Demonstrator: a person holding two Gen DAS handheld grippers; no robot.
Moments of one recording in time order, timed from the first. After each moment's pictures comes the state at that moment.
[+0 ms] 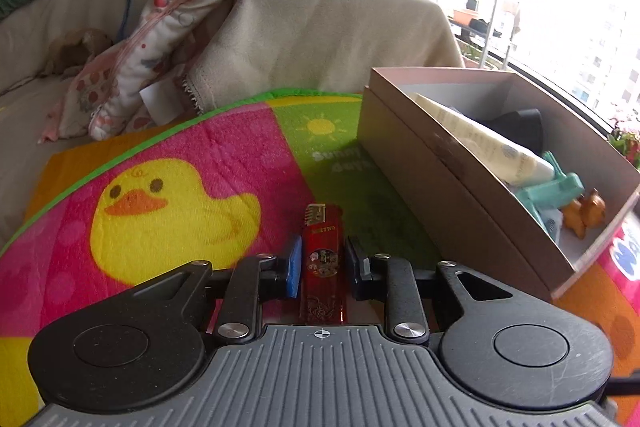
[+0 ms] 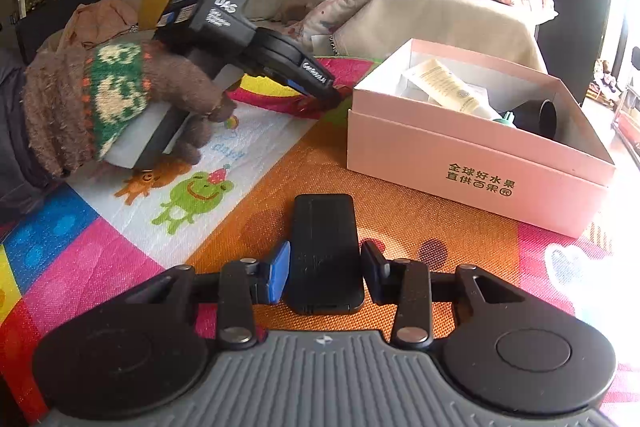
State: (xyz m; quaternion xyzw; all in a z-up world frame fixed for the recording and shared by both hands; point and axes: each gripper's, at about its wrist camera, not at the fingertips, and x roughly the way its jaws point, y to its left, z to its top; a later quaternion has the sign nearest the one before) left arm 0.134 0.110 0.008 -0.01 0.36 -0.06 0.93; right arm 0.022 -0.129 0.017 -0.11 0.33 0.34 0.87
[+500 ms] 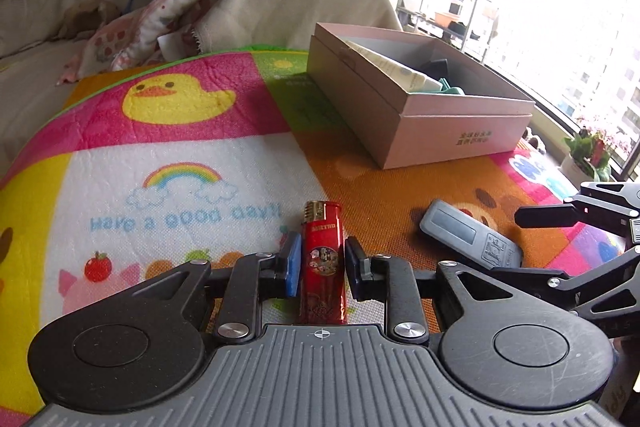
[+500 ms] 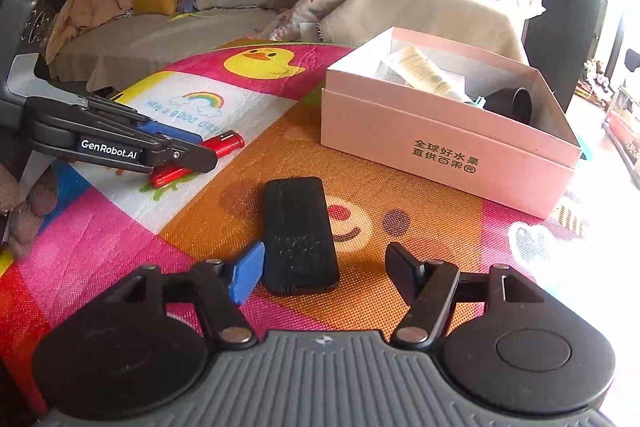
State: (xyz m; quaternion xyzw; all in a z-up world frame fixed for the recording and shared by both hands) left arm -0.001 0.084 0.009 -0.05 0.36 -0.07 0.93; right arm 0.015 -0.151 0.018 -0.13 0.34 0.32 0.87
